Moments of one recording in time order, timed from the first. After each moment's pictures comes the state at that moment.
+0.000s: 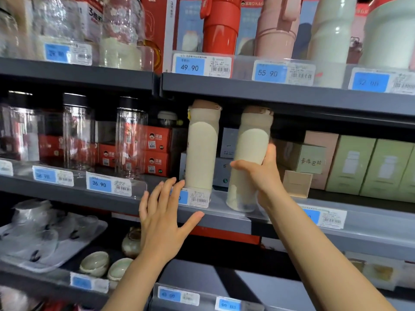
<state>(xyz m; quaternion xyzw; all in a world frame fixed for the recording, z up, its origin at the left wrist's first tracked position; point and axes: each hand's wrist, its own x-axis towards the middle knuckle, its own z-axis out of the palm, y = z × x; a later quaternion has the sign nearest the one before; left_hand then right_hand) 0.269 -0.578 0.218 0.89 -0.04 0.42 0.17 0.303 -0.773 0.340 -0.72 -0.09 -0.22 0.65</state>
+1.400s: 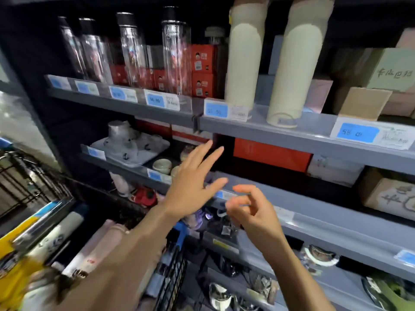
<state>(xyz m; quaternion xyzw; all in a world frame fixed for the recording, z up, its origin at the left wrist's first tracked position) 0.172 -0.582 0.170 0.93 -0.11 0.27 0.24 0.161 -0.767 0.156 -0.71 -0.20 0.07 0.68</state>
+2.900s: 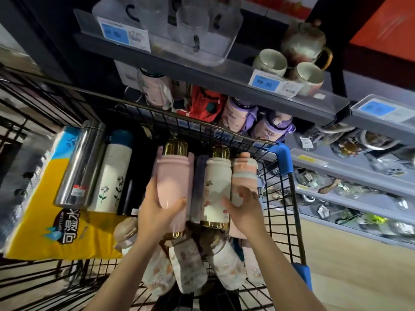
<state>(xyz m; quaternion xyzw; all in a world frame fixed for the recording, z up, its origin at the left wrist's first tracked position) 0.013 -0.217 -0.098 0.77 0.27 -0.01 0.57 0.066 -0.418 -0.079 -0.92 0.12 0.21 0.30</state>
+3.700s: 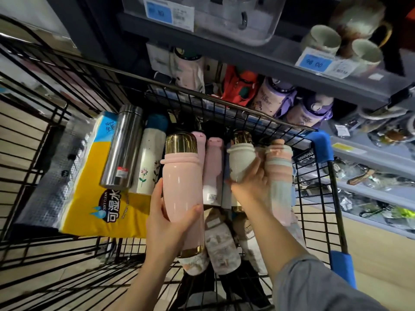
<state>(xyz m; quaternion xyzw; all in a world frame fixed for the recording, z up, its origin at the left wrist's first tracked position) -0.056 -0.176 -0.059 0.69 0.30 0.01 0.66 0.081 -0.338 -0.124 -0.97 0.12 0.17 0.16</state>
